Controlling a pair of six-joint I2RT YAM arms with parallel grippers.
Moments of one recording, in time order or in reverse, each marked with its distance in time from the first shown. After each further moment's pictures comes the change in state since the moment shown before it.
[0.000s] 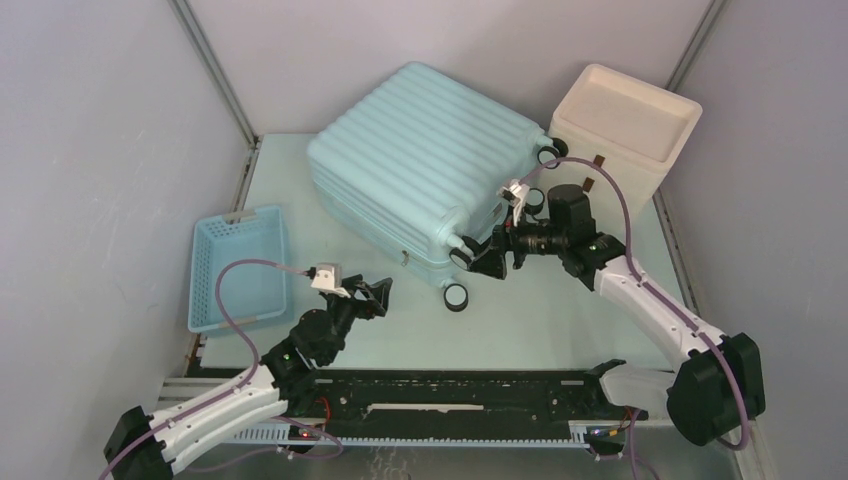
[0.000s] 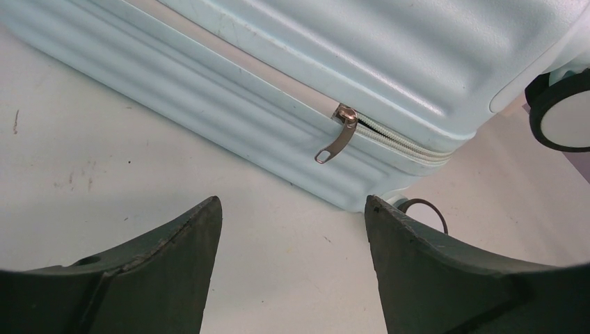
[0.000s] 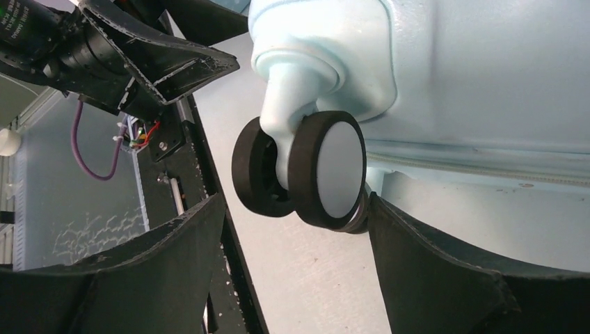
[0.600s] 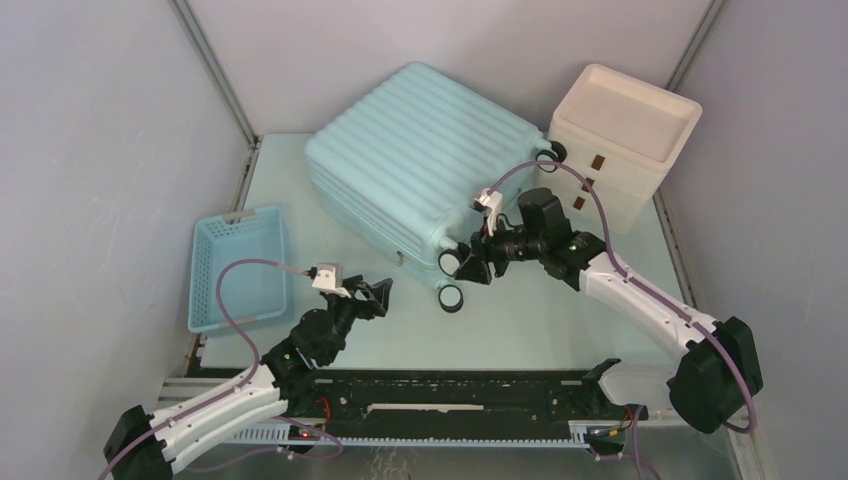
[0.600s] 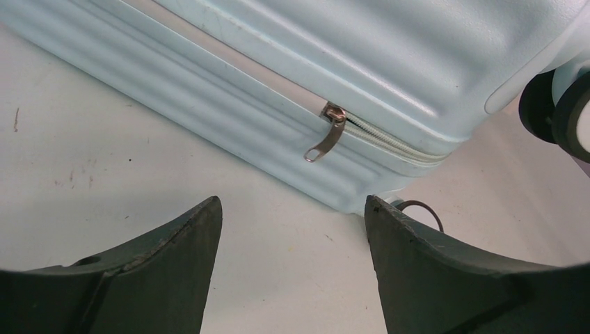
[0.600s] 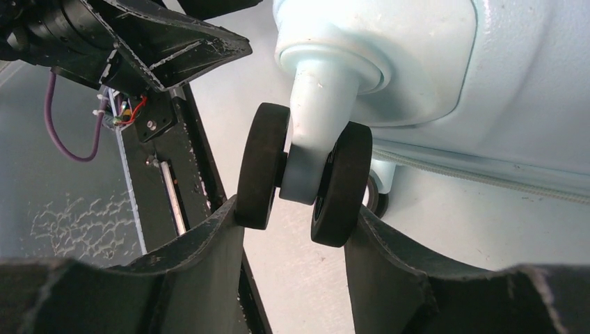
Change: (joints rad) left arm 0.000 0.012 0.000 0.000 0.000 0.000; right arm 0.171 0.051 0.054 -0.065 0.147 -0.040
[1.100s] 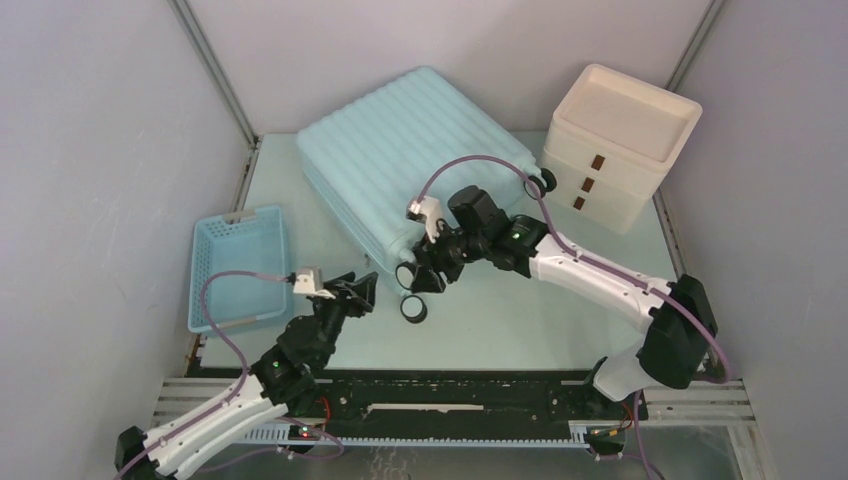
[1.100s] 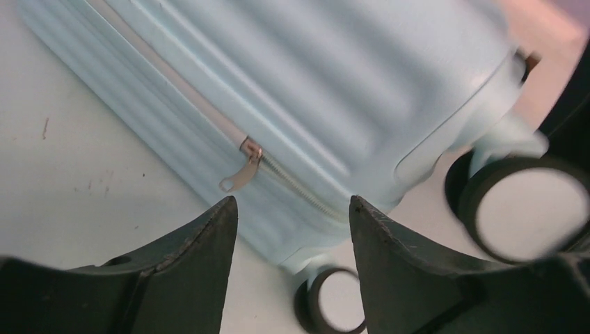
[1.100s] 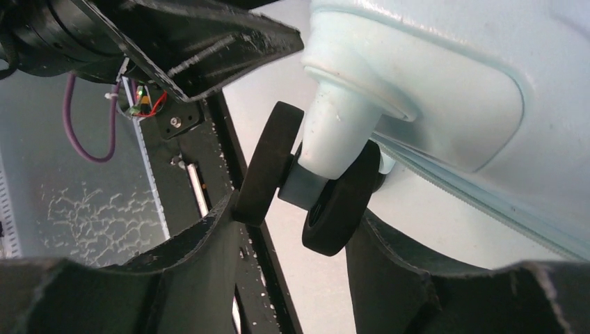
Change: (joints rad) left arm 0.000 -0.153 0.000 -0.086 -0.060 -0.035; right arm 0.280 0.235 0.298 -0.164 0.195 0.035
